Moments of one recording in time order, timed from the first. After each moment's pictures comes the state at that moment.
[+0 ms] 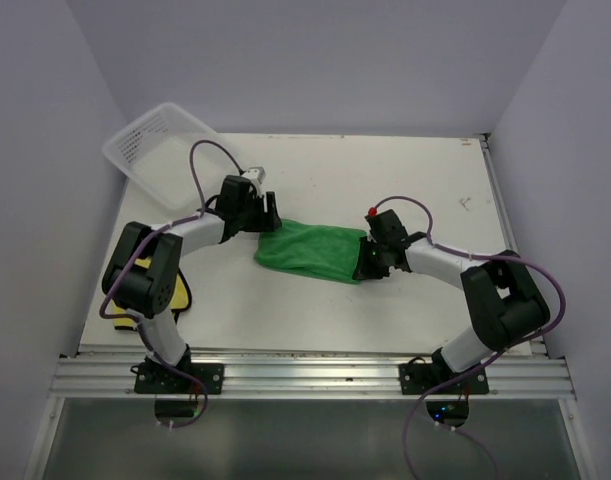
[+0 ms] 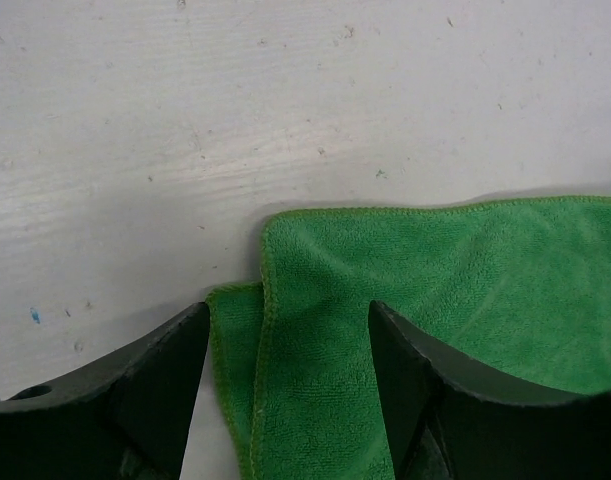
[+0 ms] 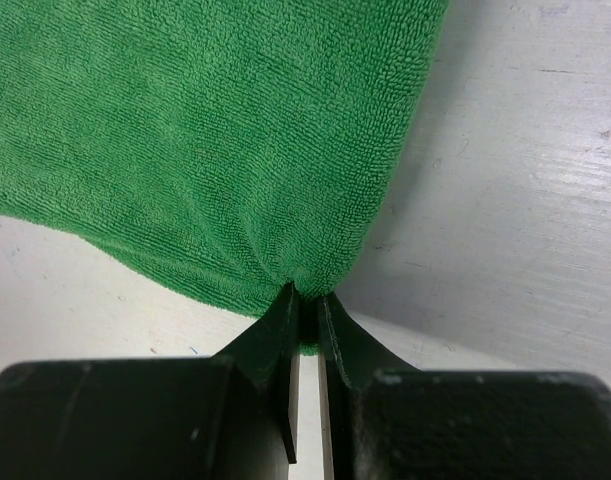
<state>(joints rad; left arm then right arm) -0.34 1.77 1.00 0.03 0.16 -0.34 0.46 1.57 0.79 -0.31 -0.15 0.55</state>
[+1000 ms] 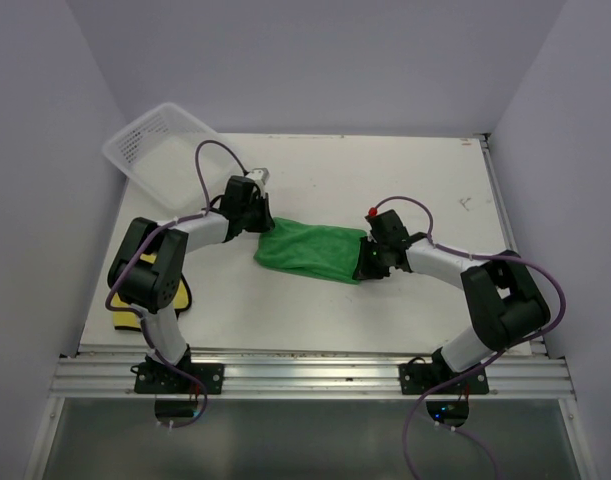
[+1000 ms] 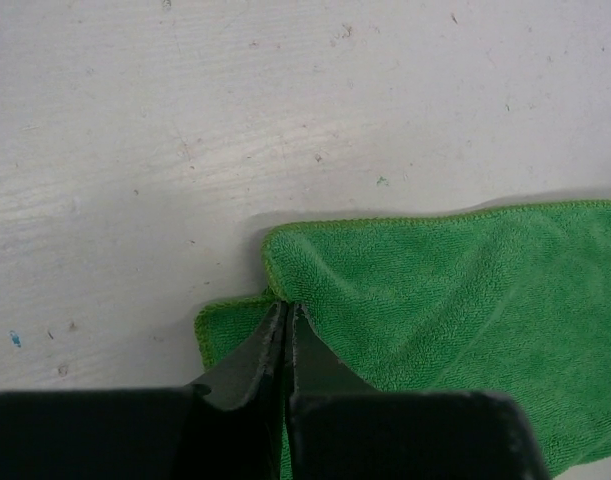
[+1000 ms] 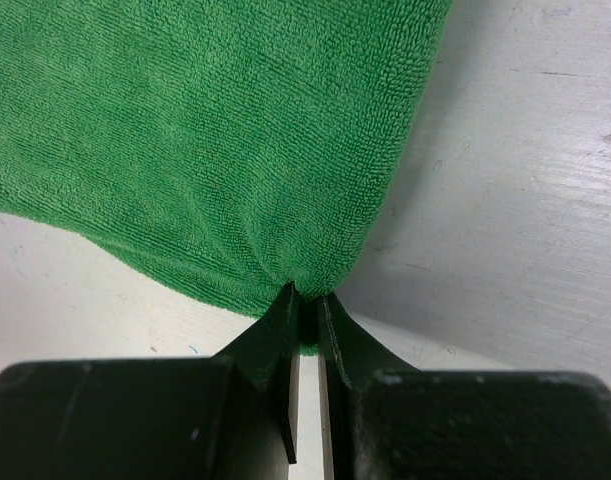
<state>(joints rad) -0.36 1.83 1.03 0.05 0.16 -0.33 0.46 1.57 0.78 -0.29 -0.17 0.54</state>
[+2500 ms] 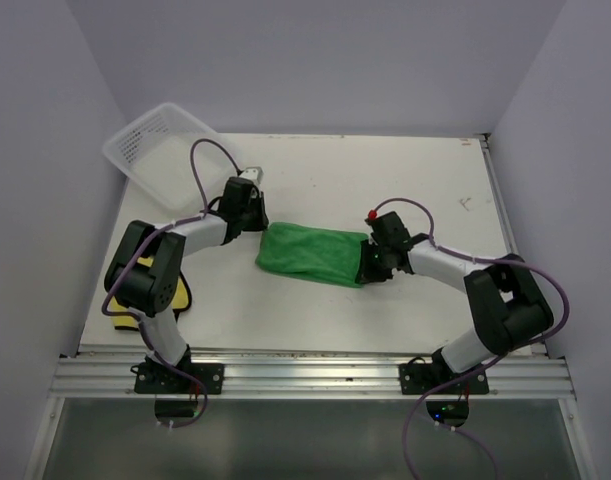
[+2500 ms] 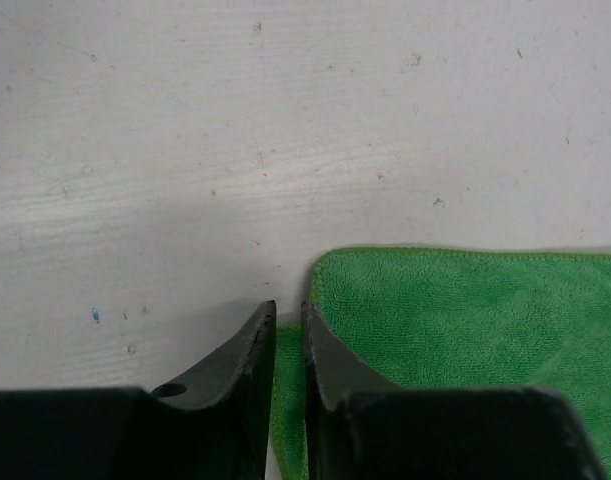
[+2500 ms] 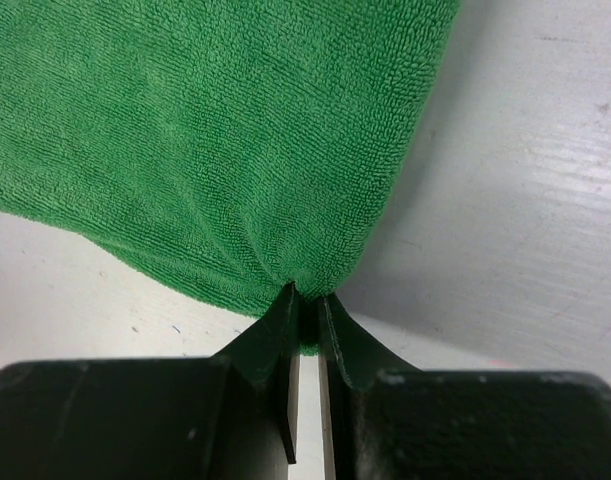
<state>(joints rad) -0.36 1.81 1.00 0.07 0.02 -0.33 0.46 1.55 0.77 -0.32 -0.17 0.50</state>
